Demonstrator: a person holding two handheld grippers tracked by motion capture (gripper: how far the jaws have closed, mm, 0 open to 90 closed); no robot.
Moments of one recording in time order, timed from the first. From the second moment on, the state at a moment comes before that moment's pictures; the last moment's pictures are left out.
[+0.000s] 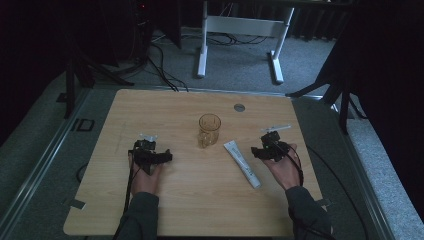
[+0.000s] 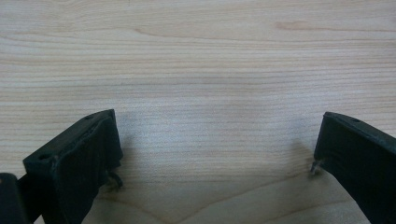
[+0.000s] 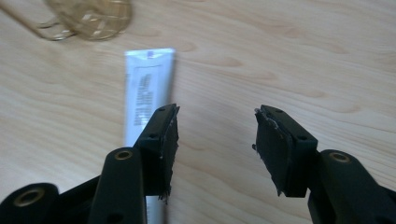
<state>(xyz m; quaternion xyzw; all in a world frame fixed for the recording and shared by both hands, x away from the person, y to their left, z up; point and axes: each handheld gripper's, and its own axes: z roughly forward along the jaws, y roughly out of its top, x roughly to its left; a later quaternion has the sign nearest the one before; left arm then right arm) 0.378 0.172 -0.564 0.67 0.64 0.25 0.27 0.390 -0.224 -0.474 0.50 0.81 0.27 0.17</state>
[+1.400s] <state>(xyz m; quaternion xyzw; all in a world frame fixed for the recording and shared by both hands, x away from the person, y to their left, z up) 0.378 0.172 -0.564 0.67 0.64 0.25 0.27 0.405 -0.180 -0.473 0.47 0.84 0.23 0.10</state>
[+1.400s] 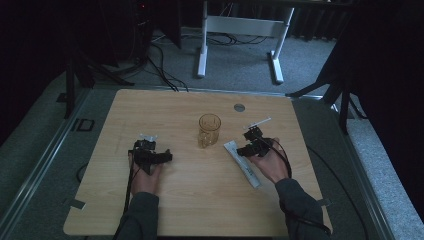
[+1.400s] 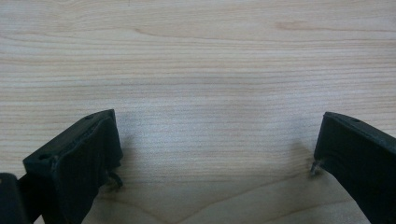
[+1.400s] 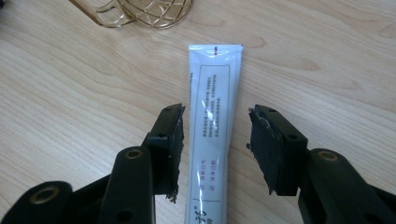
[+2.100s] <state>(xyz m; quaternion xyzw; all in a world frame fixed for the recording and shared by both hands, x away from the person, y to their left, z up) 0.378 0.172 -0.564 0.67 0.64 0.25 0.27 0.406 -0.167 -0.480 0.47 0.86 0.18 0.07</state>
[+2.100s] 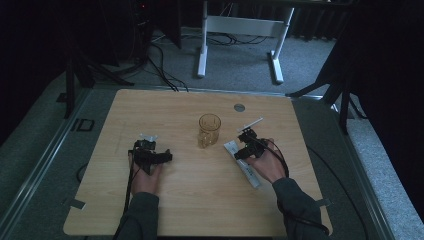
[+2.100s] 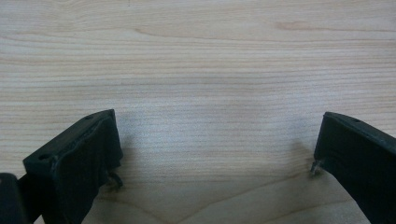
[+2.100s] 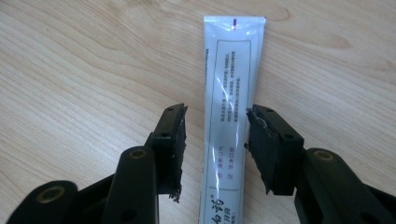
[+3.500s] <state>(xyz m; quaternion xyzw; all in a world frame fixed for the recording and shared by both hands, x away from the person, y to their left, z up) 0.378 0.172 -0.564 0.67 0.64 0.25 0.27 0.409 -0.162 -0.492 0.49 0.86 0.12 0.04</state>
